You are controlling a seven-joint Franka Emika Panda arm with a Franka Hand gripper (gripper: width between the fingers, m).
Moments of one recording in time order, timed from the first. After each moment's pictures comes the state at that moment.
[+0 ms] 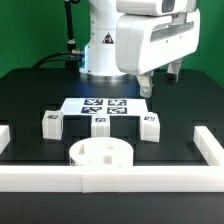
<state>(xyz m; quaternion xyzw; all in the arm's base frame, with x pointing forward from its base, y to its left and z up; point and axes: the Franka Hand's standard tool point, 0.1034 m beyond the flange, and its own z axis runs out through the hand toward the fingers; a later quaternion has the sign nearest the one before) 0.565 0.060 0.114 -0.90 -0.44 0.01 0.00</state>
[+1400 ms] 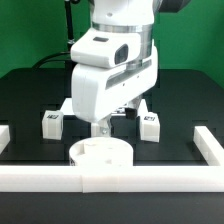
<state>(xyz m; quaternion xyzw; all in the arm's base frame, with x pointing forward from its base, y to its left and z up) 0.575 -0.005 0.046 -0.88 -0.47 0.02 0.01</state>
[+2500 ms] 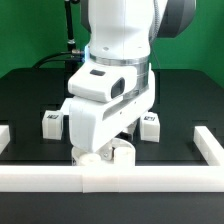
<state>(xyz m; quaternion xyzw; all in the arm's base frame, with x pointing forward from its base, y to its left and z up) 0.581 -0.009 0.013 -0.88 -0.47 0.03 0.01</state>
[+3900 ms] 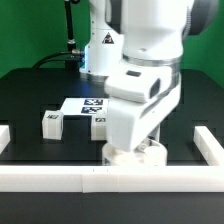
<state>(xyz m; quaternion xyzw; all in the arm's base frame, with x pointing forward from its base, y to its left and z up) 0.574 0.050 0.012 -0.88 -0.48 0.04 0.03</state>
